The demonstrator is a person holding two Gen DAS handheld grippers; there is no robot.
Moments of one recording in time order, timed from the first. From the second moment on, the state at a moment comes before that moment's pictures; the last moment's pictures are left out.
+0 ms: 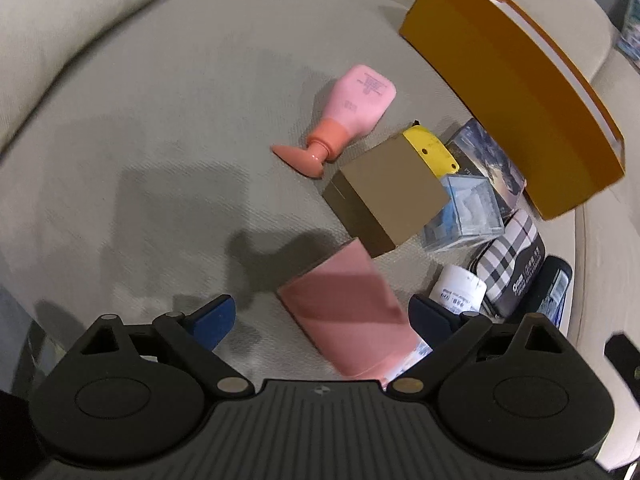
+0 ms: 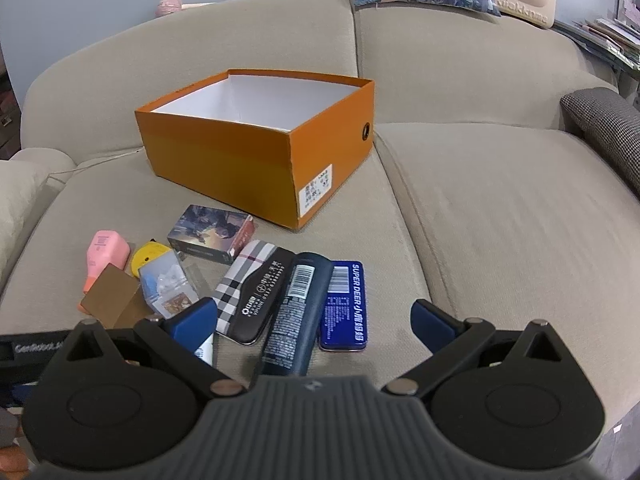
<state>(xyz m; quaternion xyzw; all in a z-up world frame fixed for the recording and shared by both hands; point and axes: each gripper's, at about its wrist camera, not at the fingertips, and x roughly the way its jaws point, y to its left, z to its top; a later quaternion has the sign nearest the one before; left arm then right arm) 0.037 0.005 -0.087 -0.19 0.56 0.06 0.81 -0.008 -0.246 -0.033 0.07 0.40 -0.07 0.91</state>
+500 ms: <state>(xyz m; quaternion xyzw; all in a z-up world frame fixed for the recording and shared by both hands) 0.044 -0.007 -0.109 -0.18 0.57 0.06 0.80 0.034 -0.267 -0.062 0.12 0.45 -0.08 0.88</state>
